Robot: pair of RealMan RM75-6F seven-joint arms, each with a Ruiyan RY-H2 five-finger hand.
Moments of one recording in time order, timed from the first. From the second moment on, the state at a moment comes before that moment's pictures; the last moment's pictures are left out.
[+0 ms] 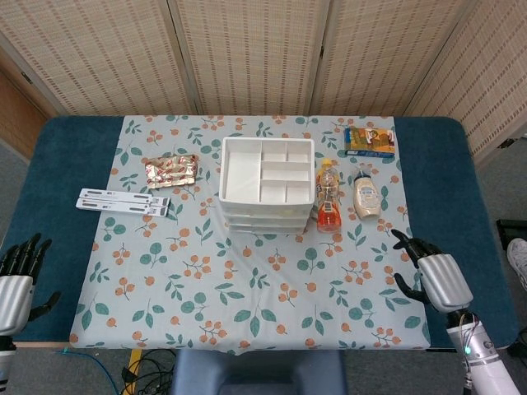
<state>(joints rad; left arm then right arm) -0.10 -1.12 -0.06 -1.61 1.49 1.50 0.11 0.21 -1.11 0.07 -1.78 -1.54 1.30 0.01</state>
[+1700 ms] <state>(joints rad) -0.09 -1.11 -0.05 -1.56 1.49 1.48 0.04 0.65 -1.57 0.33 -1.60 -1.18 0.69 0.77</state>
